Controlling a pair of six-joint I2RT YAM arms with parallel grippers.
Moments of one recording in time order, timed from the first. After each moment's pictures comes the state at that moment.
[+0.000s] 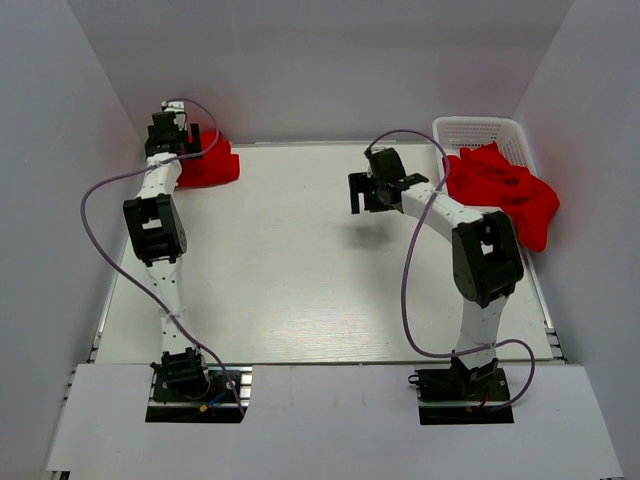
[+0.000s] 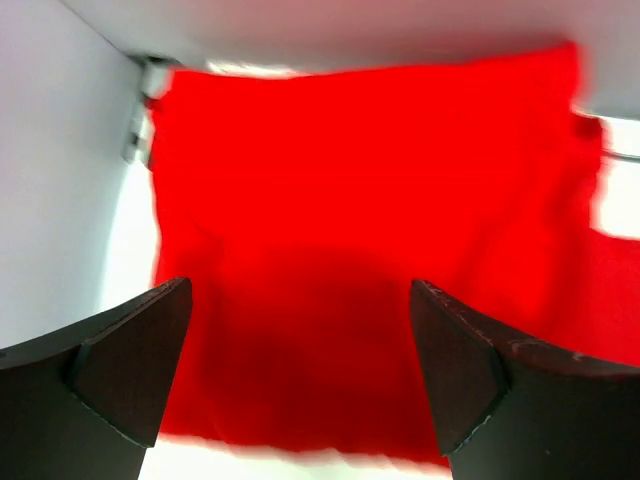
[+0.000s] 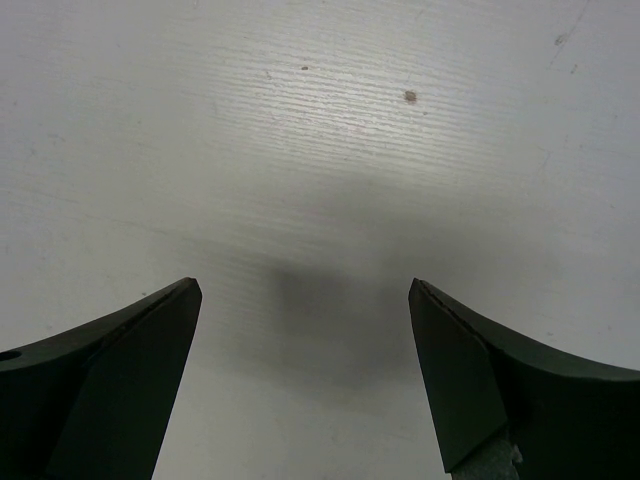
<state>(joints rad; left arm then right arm) 0.16 2.52 2.25 -0.26 -0.13 0.15 0.45 1.95 1.48 -0.39 0.05 0.21</state>
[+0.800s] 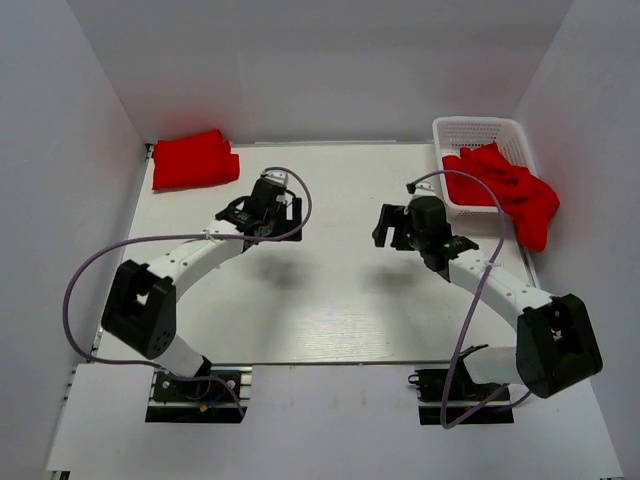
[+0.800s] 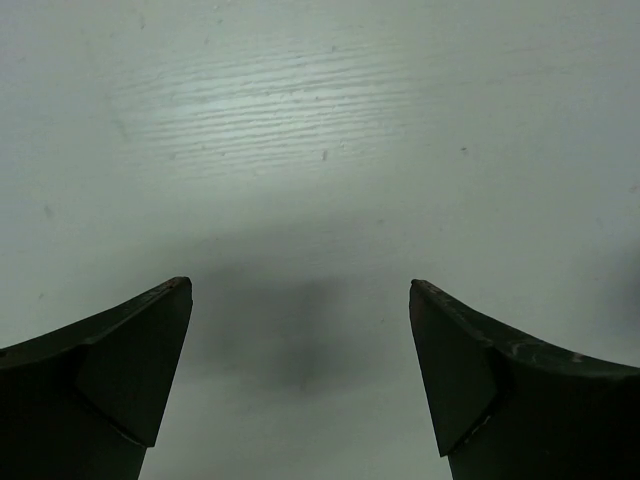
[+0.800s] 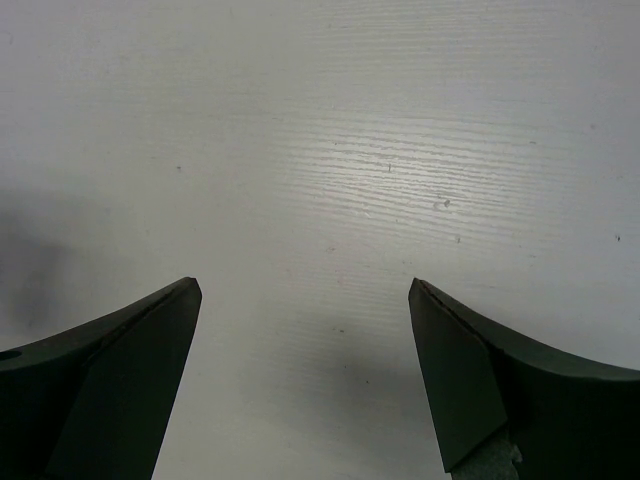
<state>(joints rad) -0.52 1.59 1.15 -0.38 -0.16 -0.35 0.44 1.32 0.78 -0.09 0.04 0.37</state>
